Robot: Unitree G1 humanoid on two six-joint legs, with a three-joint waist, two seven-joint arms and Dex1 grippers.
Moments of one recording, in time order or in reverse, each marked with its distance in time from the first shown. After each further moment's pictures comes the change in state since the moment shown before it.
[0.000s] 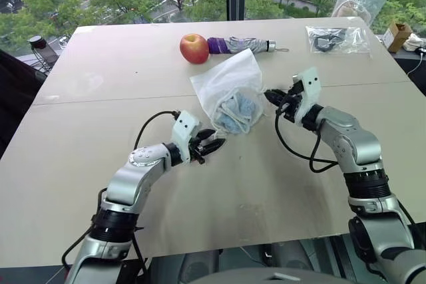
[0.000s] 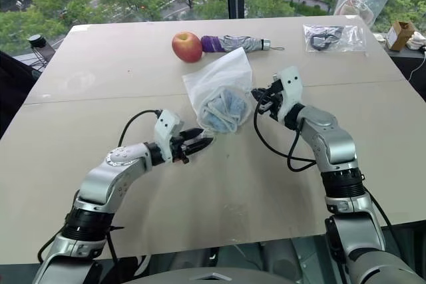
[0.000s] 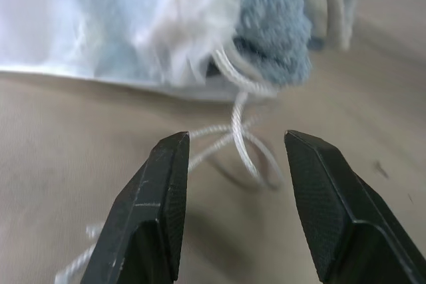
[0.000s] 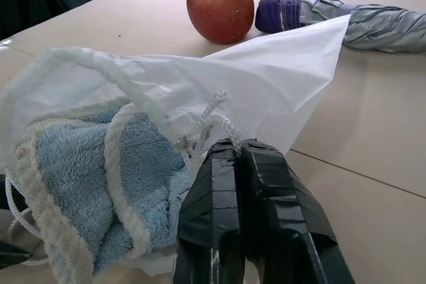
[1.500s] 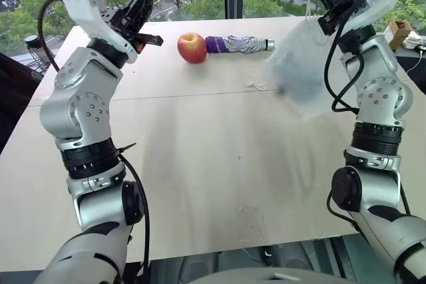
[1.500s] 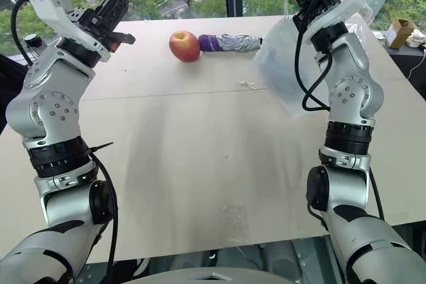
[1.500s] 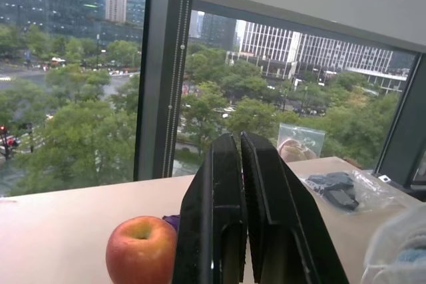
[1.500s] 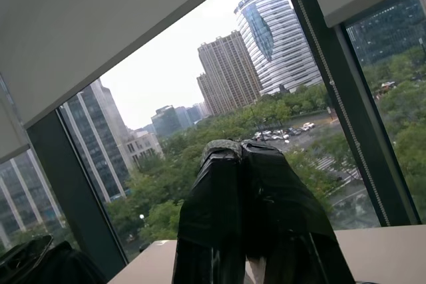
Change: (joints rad) left arm -0.510 0.010 0.468 0.040 -0.188 0.048 0.302; right arm -0.387 0.095 -0.380 0.074 0.340 -0.090 -0.201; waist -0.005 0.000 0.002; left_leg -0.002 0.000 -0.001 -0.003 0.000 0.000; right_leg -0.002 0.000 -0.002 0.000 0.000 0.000
